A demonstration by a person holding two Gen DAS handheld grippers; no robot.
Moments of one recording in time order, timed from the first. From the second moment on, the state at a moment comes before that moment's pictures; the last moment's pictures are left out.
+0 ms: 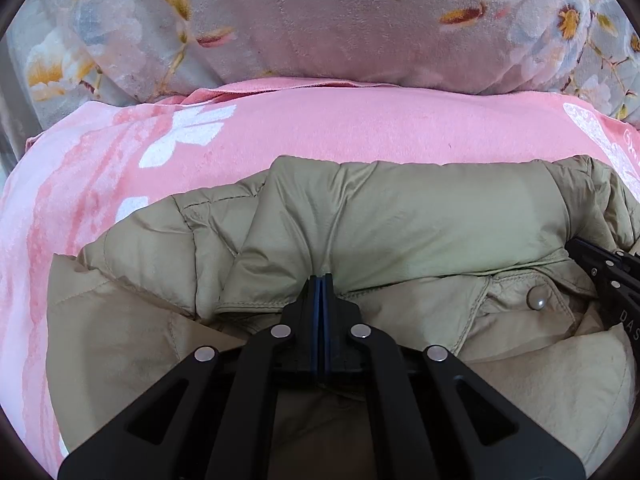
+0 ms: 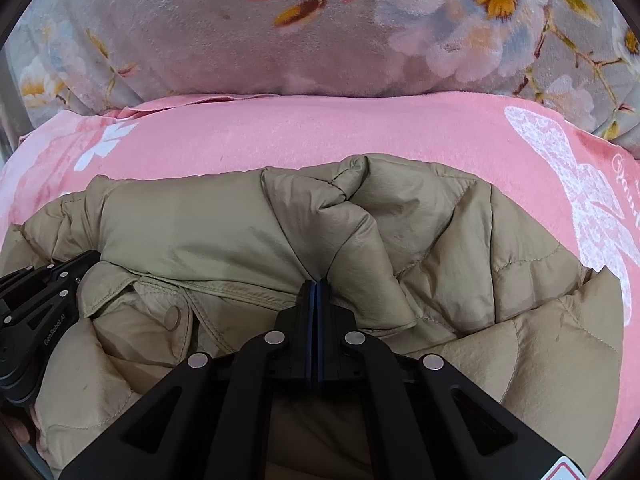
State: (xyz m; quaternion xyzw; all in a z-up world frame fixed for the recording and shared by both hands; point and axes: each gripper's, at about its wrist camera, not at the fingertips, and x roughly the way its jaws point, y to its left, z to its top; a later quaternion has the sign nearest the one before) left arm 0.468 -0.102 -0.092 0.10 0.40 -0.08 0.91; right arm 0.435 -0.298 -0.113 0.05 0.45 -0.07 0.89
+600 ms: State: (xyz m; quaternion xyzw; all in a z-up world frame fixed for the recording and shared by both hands) left arm 0.467 -0.107 -0.089 0.11 0.40 -0.07 0.91; right arm 0.435 -0.288 -0.113 0.02 0.45 -0.08 0.89
